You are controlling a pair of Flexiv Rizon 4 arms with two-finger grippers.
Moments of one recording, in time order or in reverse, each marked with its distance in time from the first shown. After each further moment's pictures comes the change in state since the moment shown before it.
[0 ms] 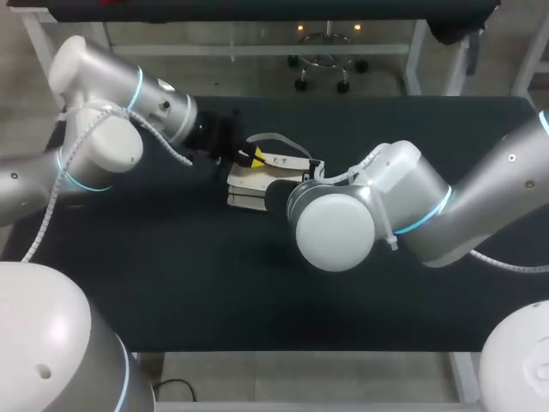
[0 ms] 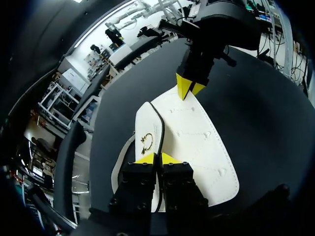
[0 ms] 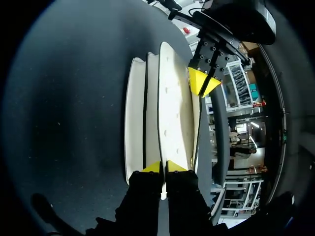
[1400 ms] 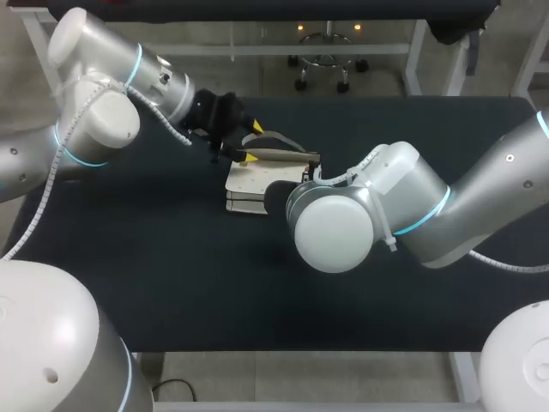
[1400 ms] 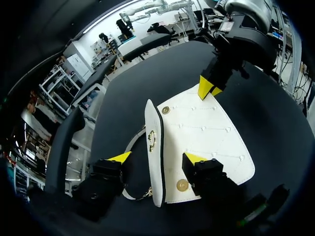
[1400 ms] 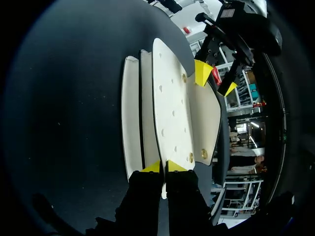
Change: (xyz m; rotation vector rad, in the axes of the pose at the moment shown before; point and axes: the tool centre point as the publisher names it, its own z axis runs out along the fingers) left arm -0.024 0.012 -0.012 -0.037 0.011 -0.119; right arm 0.002 0.000 0.001 0.003 -0.001 -0.001
